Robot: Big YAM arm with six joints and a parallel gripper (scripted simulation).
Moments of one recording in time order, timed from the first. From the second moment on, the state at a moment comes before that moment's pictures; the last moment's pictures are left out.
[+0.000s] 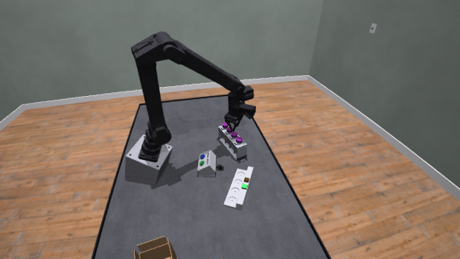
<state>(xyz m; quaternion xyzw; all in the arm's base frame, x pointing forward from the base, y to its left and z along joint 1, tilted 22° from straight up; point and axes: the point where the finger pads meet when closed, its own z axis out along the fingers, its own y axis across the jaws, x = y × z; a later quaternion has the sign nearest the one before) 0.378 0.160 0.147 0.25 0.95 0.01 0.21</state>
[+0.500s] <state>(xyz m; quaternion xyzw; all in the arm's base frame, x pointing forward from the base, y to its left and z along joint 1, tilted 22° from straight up) 0.337 0.240 0.119 -0.12 0.97 -0.07 0.18</state>
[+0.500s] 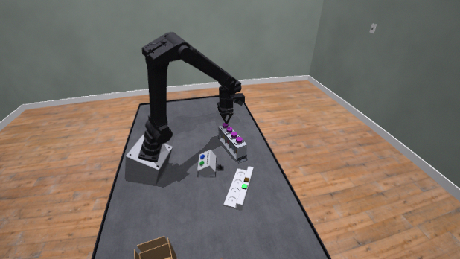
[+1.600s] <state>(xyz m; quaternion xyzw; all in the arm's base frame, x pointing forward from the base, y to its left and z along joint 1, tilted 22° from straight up) 0.334 0.252 0.120 -0.45 0.87 -0.13 0.15</state>
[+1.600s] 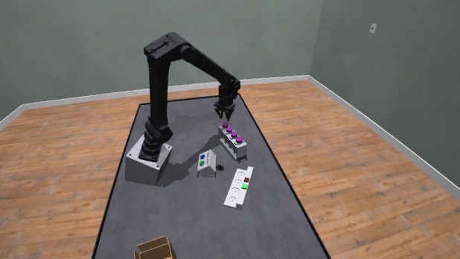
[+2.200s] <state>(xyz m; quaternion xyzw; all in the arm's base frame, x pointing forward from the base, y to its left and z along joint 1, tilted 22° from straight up) 0.347 0.248 0.089 -0.45 0.87 -0.13 0.14</state>
